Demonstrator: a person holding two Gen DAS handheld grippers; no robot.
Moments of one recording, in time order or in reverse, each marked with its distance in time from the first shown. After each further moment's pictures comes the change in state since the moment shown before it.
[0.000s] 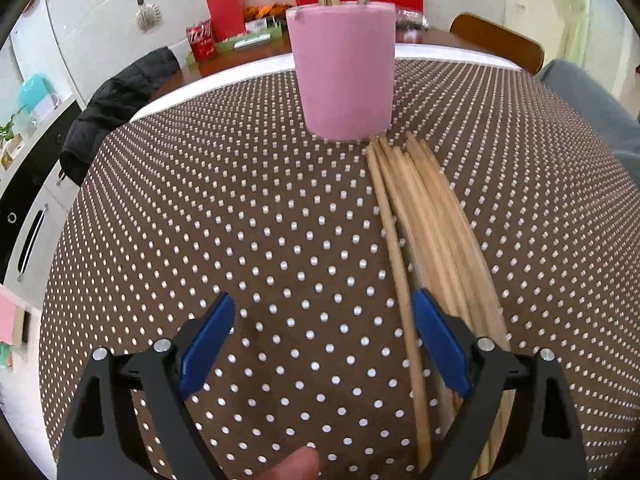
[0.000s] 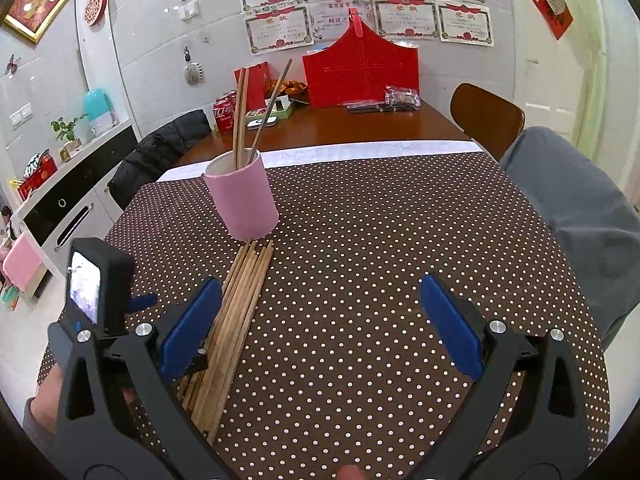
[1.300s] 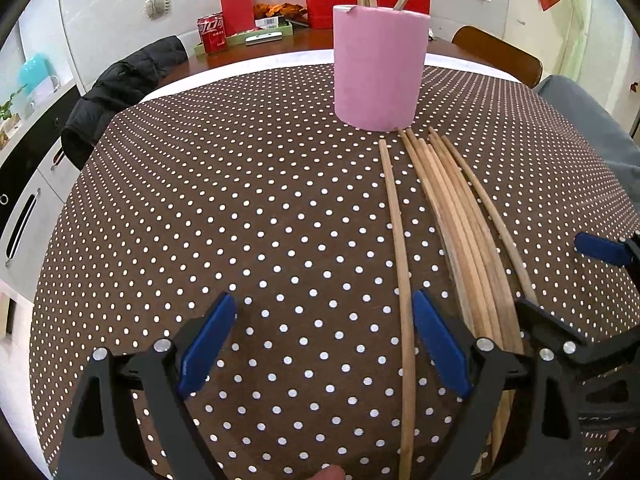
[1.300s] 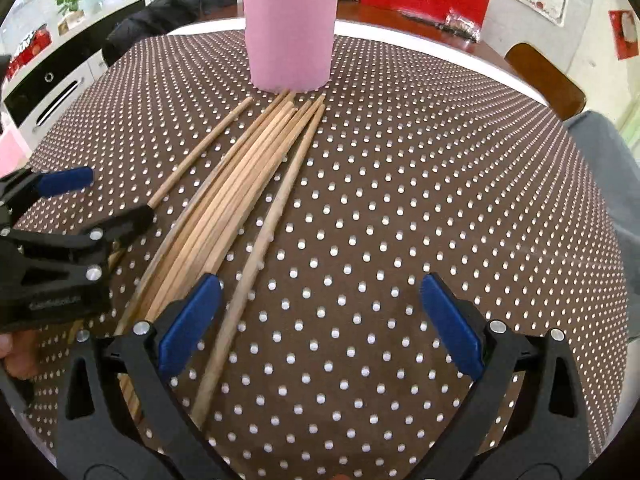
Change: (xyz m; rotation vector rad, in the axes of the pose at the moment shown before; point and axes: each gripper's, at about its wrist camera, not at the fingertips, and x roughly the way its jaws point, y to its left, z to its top) left arm -0.005 0.042 -0.024 -0.030 -0.016 -0.062; right arm 0.113 0.067 -0.067 -0.246 0.332 -0.054
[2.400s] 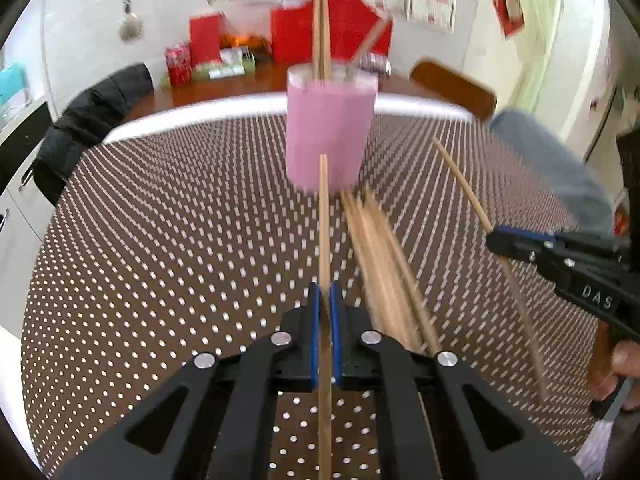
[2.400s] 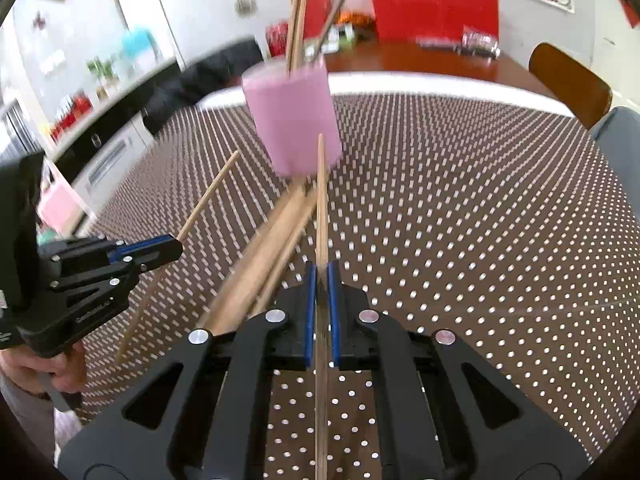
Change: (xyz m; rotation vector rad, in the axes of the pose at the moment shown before) left arm -0.044 0.002 0.030 -0.006 -0.133 -0.187; right arm -0.052 -0.057 0.028 0.123 -0.201 0.268
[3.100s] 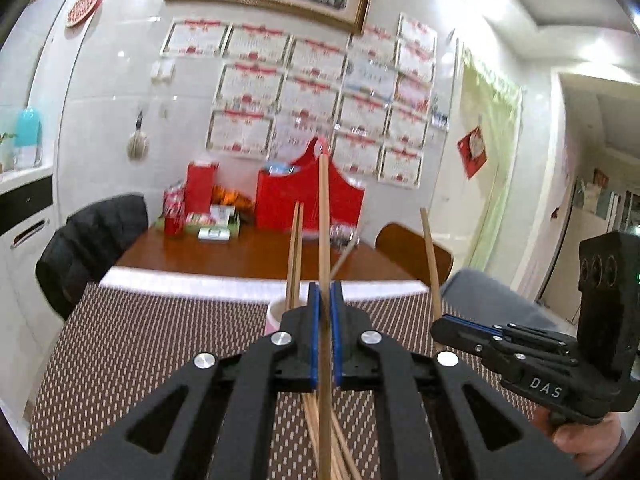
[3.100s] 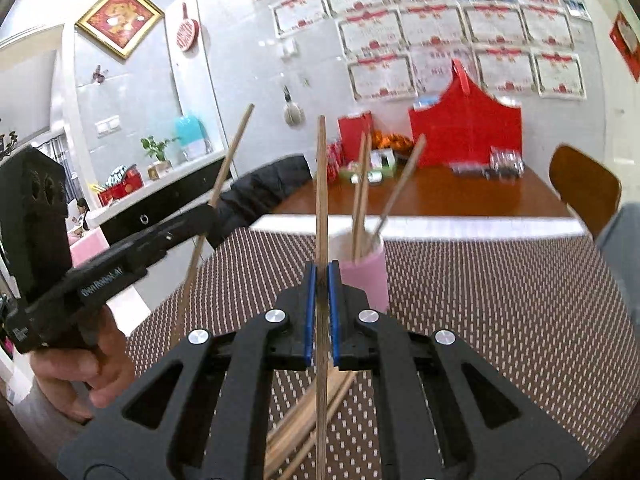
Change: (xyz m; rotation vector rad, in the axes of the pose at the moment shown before) left arm -0.104 -0.014 0.075 -0.040 -0.552 -0.110; right arm -0.067 0.042 0.074 -0.096 -0.352 0.116
